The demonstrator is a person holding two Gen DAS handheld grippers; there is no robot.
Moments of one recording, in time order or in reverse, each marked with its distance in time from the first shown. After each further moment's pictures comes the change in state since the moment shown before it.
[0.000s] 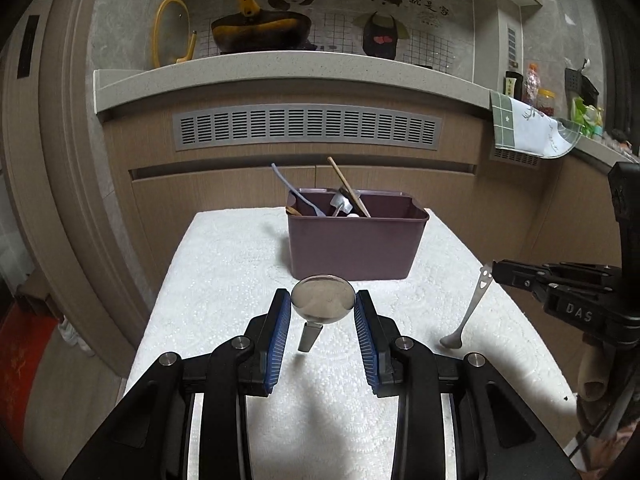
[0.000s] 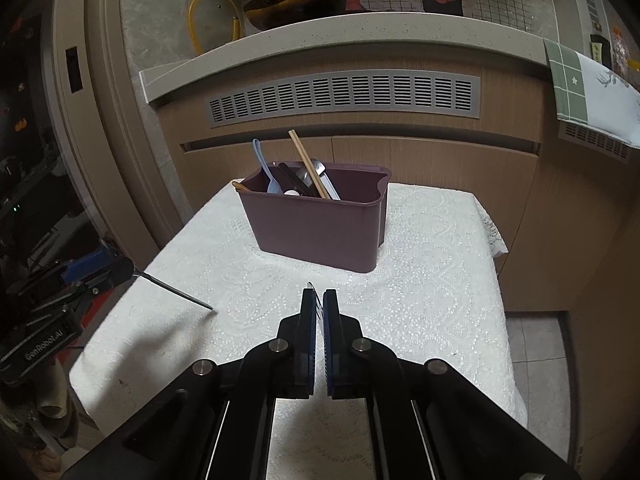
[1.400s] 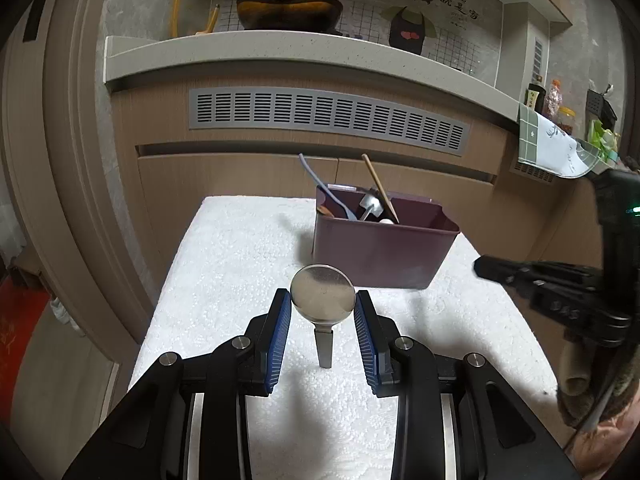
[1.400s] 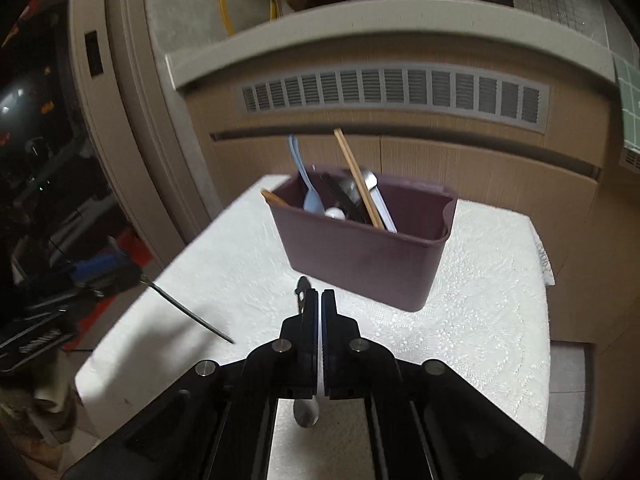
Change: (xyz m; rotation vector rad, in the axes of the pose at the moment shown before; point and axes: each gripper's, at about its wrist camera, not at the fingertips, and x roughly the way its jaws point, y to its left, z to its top) left arm 0.025 0.040 0.017 -0.085 0.045 -0.012; right arm 0.036 0.013 0.016 -0.089 -0.079 0.139
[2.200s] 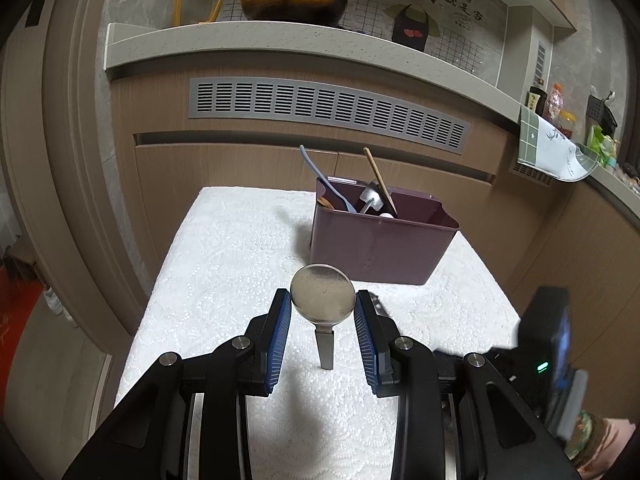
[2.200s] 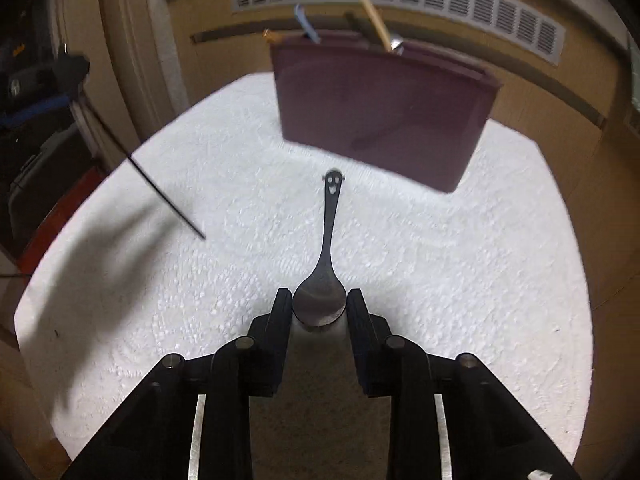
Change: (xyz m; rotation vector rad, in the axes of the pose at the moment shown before) left arm 0.006 0.006 -0.002 -0.027 0.021 -0.021; right arm 0.064 0.037 -0.065 -0.045 0.262 -0.141
